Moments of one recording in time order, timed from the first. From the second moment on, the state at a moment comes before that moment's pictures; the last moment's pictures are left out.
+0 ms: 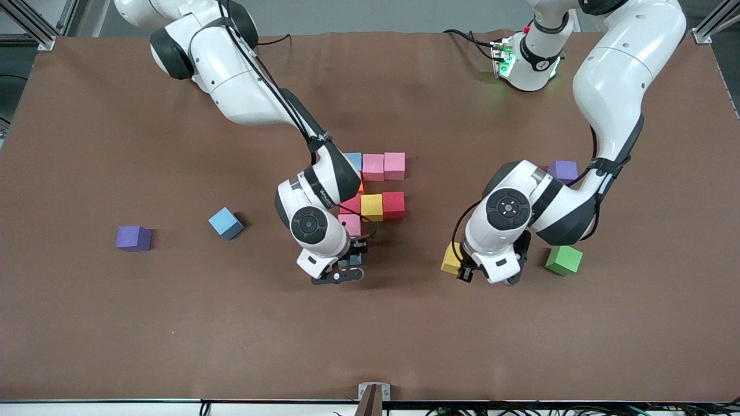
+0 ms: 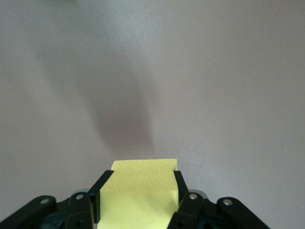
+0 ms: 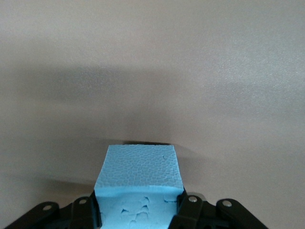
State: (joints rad) left arm 0.07 0.81 -0.70 -1.40 0.59 2.05 -1.92; right arm 0.65 1.03 -0.11 -1.04 0.26 2.06 0.36
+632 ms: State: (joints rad) left arm 0.05 0.81 -0.70 -1.40 0.58 2.05 -1.94; right arm 0.66 1.03 -0.14 -1.04 0.26 2.02 0.35
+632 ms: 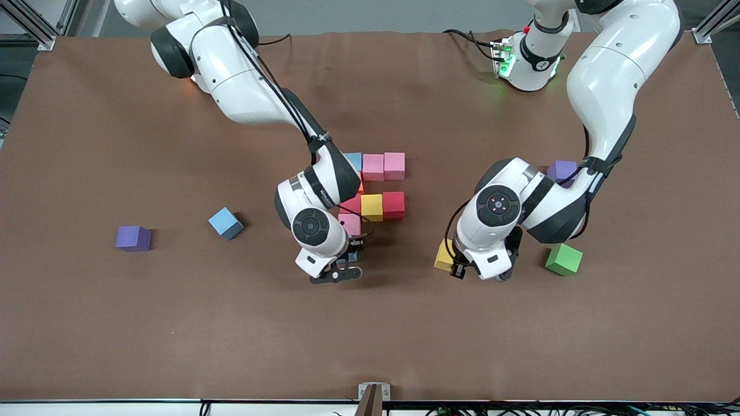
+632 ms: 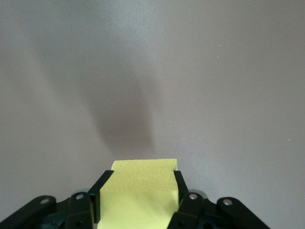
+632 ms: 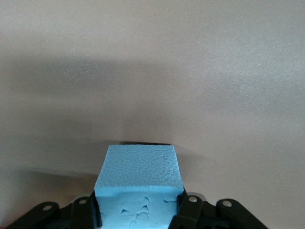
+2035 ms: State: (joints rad) left arm 0.05 0.82 -0.70 -1.41 0.58 2.05 -1.93; right arm 0.68 1.03 -0.14 -1.03 0.27 2.04 0.35
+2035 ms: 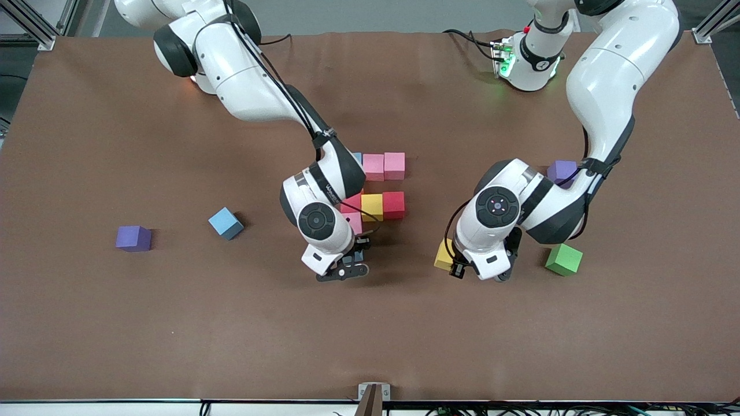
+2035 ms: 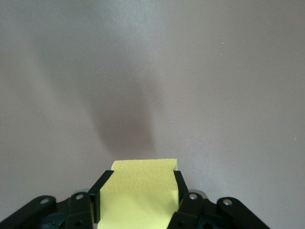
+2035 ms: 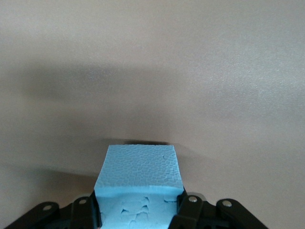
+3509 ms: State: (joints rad) left arm 0.05 0.84 -0.70 -1.41 0.58 2.06 -1.92; right arm 0.69 1.03 -0.14 -1.03 0.27 2.01 0.35
